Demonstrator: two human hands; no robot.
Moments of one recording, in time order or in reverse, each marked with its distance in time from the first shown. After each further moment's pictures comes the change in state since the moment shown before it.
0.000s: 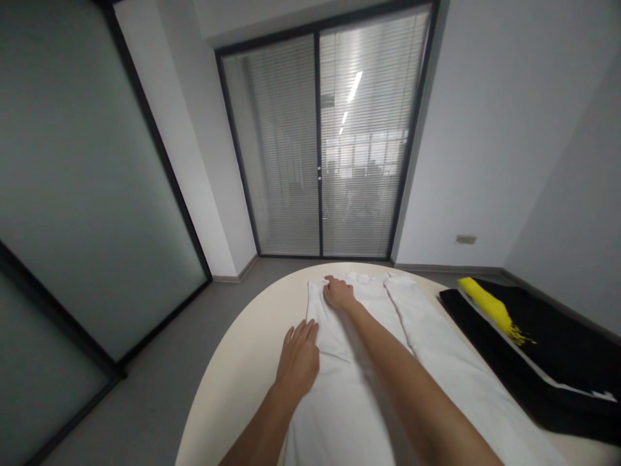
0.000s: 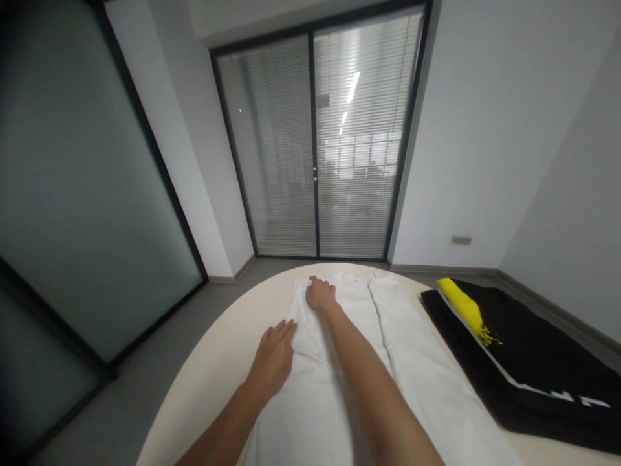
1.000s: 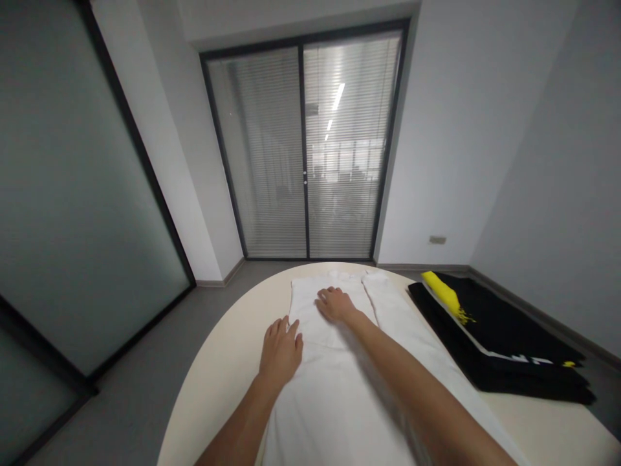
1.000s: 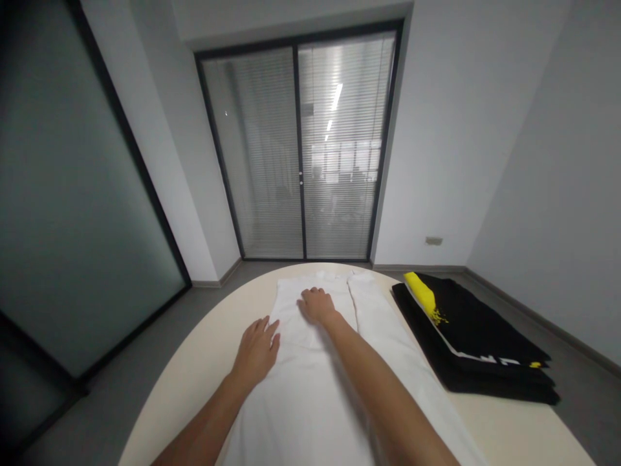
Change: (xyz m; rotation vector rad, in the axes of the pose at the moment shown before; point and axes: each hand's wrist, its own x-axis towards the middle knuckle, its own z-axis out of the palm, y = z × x) left_hand -0.005 0.007 -0.002 0.074 0.148 -0.079; right_hand -0.071 0.036 -0.021 -0.156 -0.005 -0.118
